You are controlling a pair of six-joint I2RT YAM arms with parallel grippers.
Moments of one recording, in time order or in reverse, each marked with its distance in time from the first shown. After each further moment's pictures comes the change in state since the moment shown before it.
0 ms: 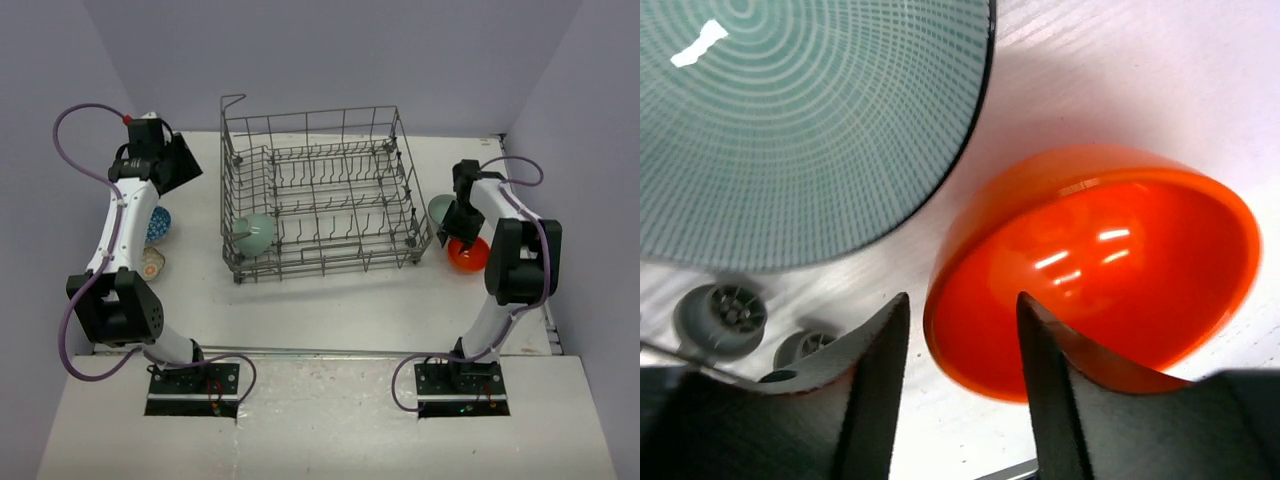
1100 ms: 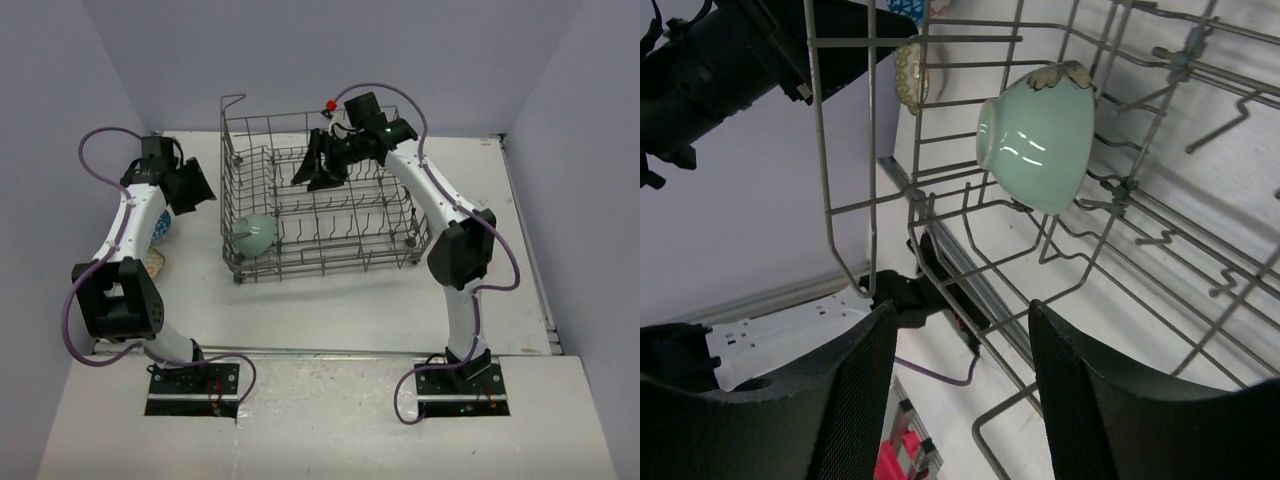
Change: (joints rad) left arm 0.000 0.030 -0.141 -0.024 0.128 0.008; right arm 0.539 0.244 0.848 0.043 -0.917 0.123
